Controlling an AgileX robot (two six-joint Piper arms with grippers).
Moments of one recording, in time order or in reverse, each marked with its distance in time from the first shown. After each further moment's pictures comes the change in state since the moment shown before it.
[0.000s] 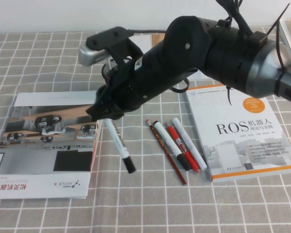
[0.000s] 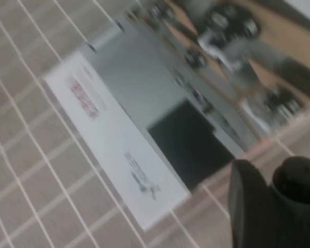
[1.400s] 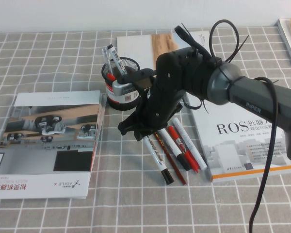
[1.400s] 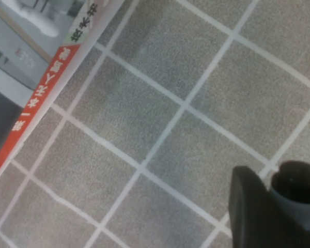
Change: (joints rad) right arm -0.082 0.285 -0.128 -0.286 0.159 0.341; left arm 0.000 0.000 0.000 0.000 0.000 0.000
